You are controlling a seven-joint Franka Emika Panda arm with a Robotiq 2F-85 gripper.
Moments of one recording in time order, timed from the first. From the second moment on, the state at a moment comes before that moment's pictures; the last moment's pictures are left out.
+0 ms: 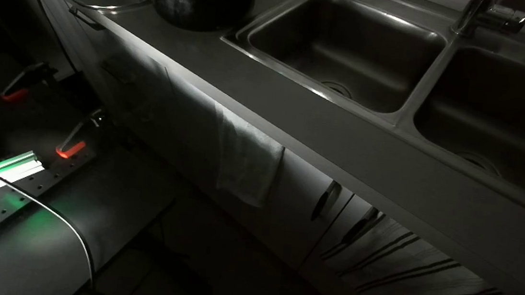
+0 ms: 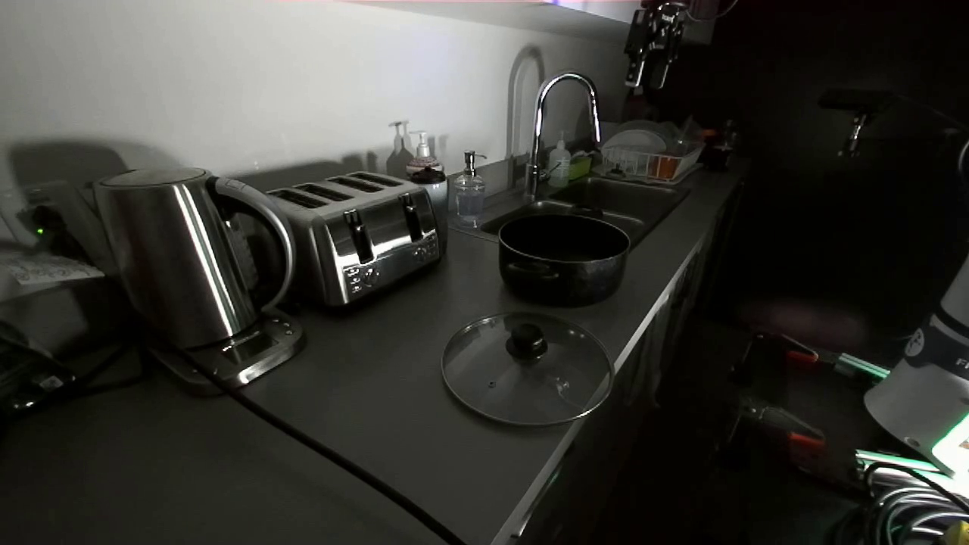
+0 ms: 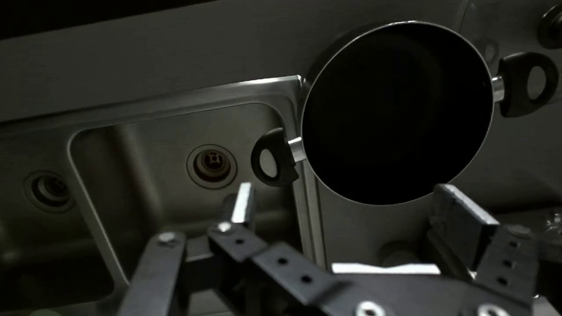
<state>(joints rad) -0.13 -0.27 -0.18 -2.08 -0.03 1.92 -0.08</state>
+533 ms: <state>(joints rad) -0.03 -0.16 -0.05 -2.08 -0.09 1.92 -0.19</state>
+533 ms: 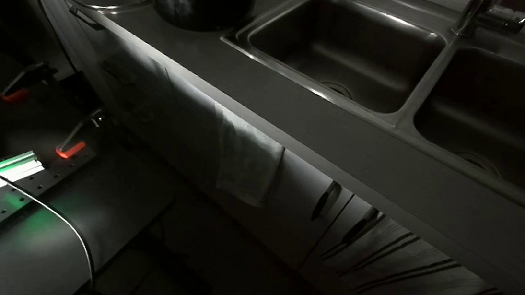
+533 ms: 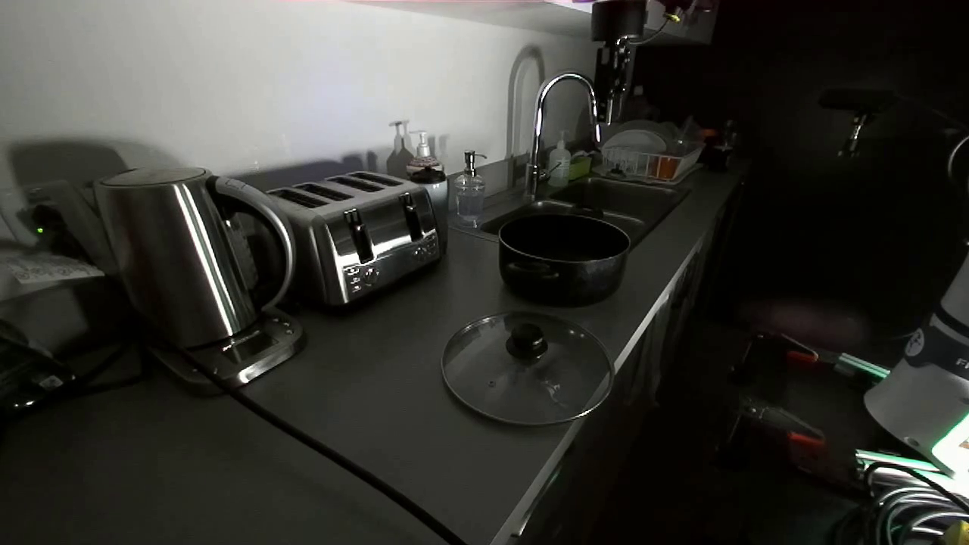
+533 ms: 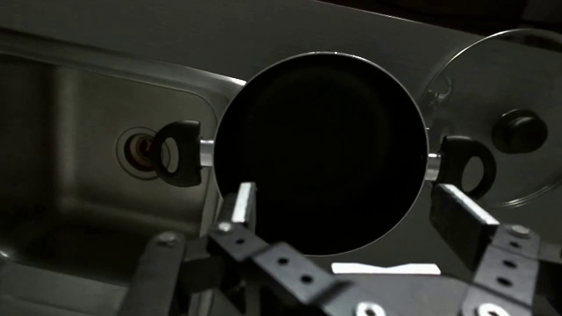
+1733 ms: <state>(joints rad) 0.18 0.11 0.19 -2.00 -0.35 1.90 -0.53</state>
